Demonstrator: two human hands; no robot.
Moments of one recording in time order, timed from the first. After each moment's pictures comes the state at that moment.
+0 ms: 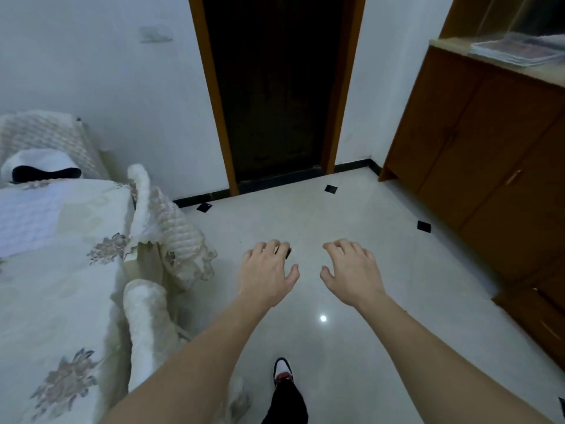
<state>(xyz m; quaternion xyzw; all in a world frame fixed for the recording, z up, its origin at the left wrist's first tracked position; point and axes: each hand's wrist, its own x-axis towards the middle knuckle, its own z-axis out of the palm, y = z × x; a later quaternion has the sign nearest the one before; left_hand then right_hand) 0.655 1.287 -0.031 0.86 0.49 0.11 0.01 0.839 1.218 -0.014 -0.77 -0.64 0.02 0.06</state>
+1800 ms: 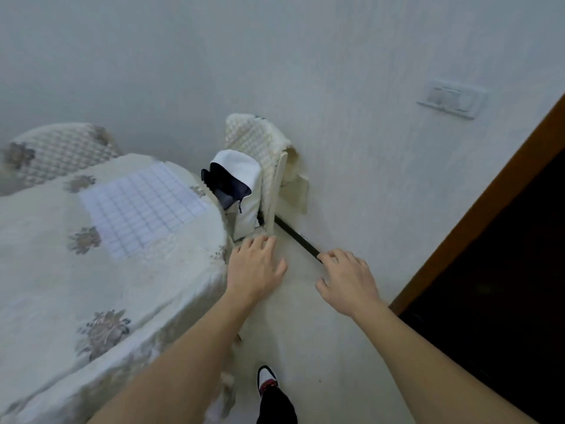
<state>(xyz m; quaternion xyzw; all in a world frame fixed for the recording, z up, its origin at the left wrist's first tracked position) 0.527 1.973 -0.015 0.42 0.90 0.08 -0.06 0.686 2.113 -0.020 -0.26 -0.96 0.06 0.04</state>
